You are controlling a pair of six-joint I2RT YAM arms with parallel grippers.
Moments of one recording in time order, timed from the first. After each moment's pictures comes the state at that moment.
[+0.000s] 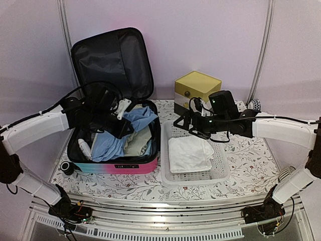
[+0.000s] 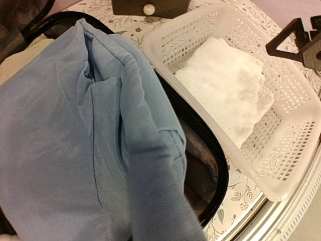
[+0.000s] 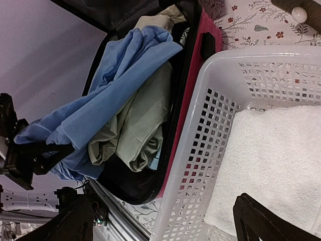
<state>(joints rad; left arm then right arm) -0.73 1.38 1.24 -0.68 0.06 -0.11 0.76 1.48 1.11 -0.18 -0.25 0.77</state>
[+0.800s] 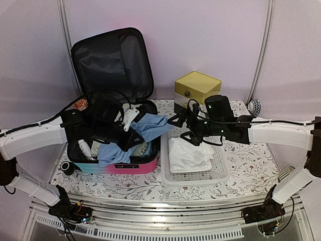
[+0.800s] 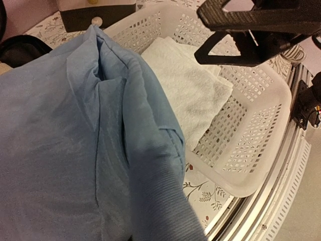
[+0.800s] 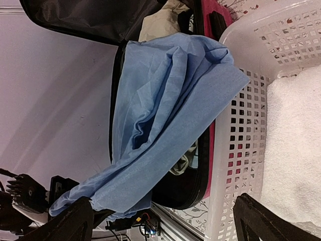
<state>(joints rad) -0.90 1.32 1.11 -0.52 0.07 -0.15 0.83 1.50 1.06 -0.01 -0.22 1.15</state>
